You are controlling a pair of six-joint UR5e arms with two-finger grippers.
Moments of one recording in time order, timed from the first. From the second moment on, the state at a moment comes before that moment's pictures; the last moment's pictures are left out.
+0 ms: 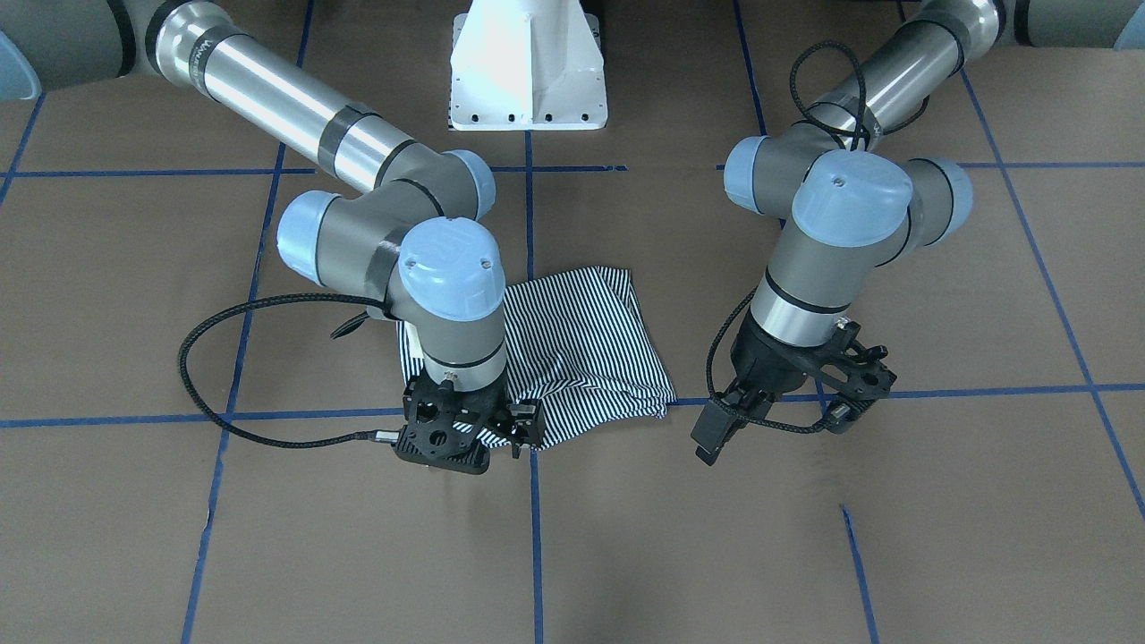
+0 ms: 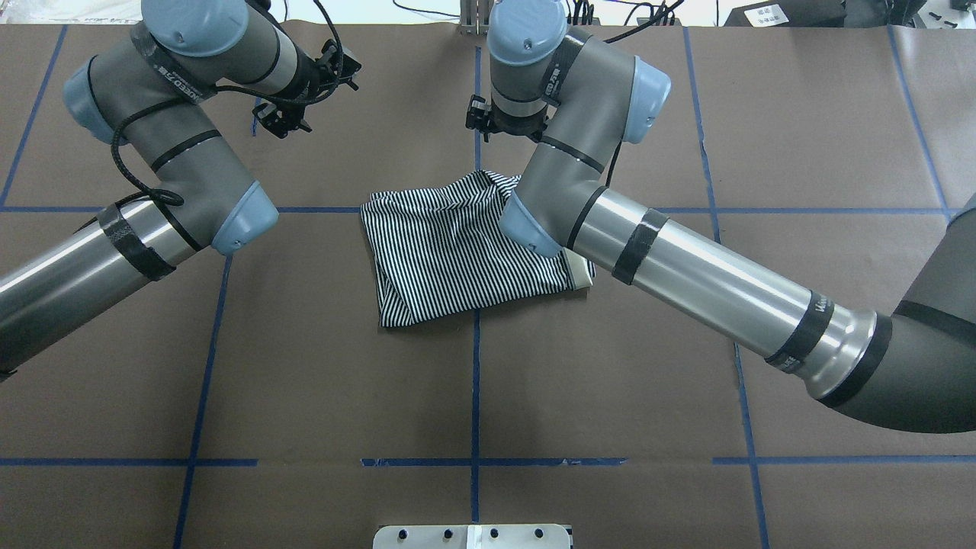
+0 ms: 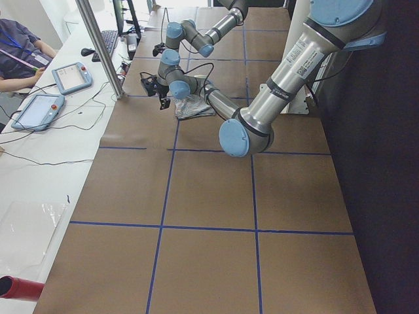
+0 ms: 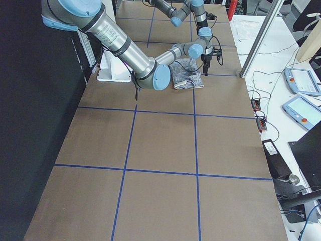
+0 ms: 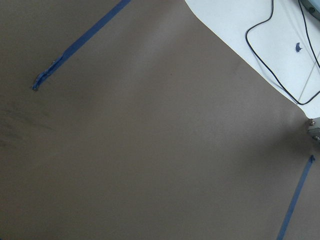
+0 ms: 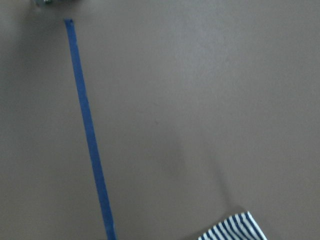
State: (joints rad) left arm -0.87 -2.28 -1.39 -2.00 -1.89 -1.69; right arm 0.71 -0.55 1.08 -1.41 1.84 1.29
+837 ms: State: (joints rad) left arm -1.03 -2.23 -1.39 -1.99 -2.02 -1.47; right arm 0.64 -0.56 1.07 -1.52 1.76 1.10
